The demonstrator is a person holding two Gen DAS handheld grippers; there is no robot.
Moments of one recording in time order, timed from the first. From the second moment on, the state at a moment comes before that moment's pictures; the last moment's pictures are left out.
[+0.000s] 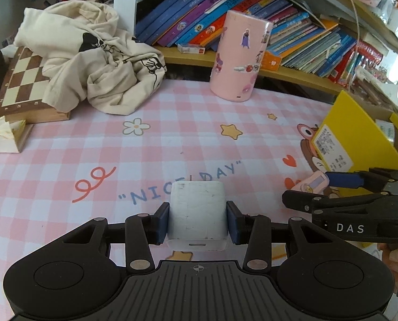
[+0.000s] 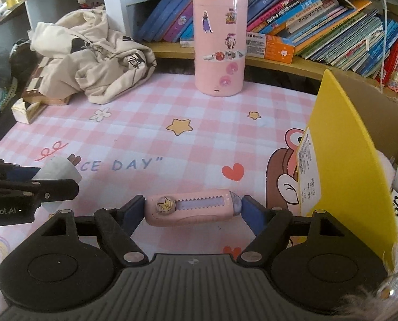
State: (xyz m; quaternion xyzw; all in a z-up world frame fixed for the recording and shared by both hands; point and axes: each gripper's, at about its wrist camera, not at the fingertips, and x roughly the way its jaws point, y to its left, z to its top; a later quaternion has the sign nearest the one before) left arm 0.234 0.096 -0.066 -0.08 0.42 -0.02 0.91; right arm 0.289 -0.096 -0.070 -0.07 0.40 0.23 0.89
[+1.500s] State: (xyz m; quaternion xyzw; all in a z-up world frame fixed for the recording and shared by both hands) left arm 0.094 0.067 -0.010 -0.06 0.36 -0.06 0.93; right arm 0.152 -0.135 -0.035 -0.05 0.38 0.23 0.90
